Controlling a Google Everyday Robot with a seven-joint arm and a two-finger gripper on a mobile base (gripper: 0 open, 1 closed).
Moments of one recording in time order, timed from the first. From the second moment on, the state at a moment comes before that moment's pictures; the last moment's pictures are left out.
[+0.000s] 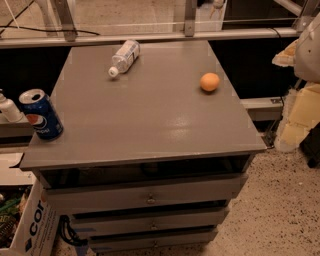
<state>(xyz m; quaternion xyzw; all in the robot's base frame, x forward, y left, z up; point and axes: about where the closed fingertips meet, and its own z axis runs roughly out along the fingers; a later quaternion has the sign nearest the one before) 0.438 -0.217 0.976 -0.60 0.78 -0.03 0.16</state>
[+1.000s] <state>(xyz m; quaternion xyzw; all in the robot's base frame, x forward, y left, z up) 0.457 -0.195 0.952 -0.60 0.77 0.00 0.20</state>
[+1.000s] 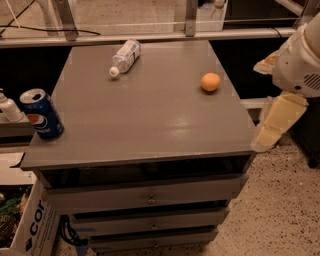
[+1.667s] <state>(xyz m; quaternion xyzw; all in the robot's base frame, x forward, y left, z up) 0.507 -0.132 0.917 -0.61 0.75 0.08 0.26</state>
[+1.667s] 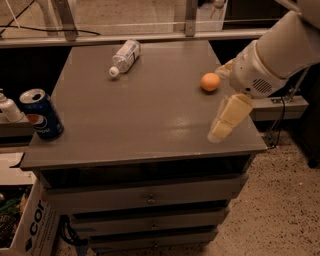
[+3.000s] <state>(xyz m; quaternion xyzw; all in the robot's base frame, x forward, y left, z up) 0.519 -0.019 0.886 -0.61 0.69 0.24 0.32</state>
